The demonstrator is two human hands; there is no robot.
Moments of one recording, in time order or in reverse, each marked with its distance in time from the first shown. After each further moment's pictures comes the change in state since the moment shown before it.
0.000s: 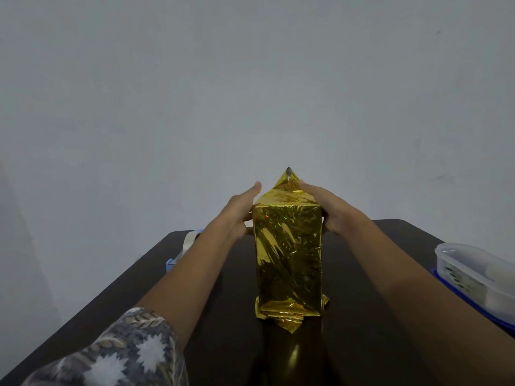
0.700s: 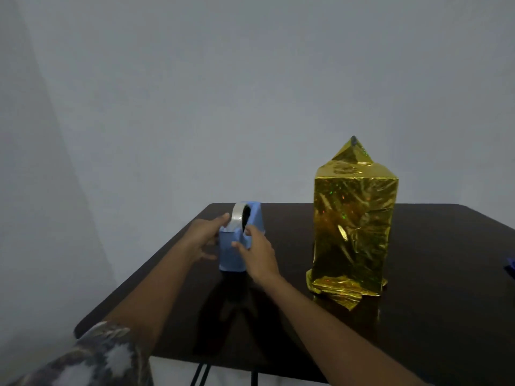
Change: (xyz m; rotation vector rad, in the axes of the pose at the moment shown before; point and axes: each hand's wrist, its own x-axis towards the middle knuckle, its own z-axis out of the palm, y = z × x) left_hand -0.012 -0.085 -0.169 0.217 0.294 -0.189; right_hand -0.008 0.140 0.206 -0.517 -0.078 -0.371
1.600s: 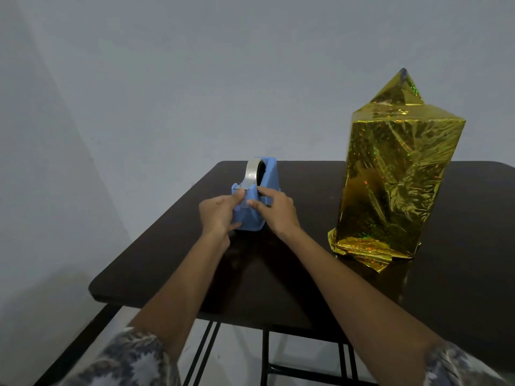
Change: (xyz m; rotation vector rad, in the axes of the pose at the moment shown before) left_hand 0.007 -0.049 0.025 -0.388 0.251 0.095; right_hand 0.025 0.024 0.006 0.040 -0.003 -0.049
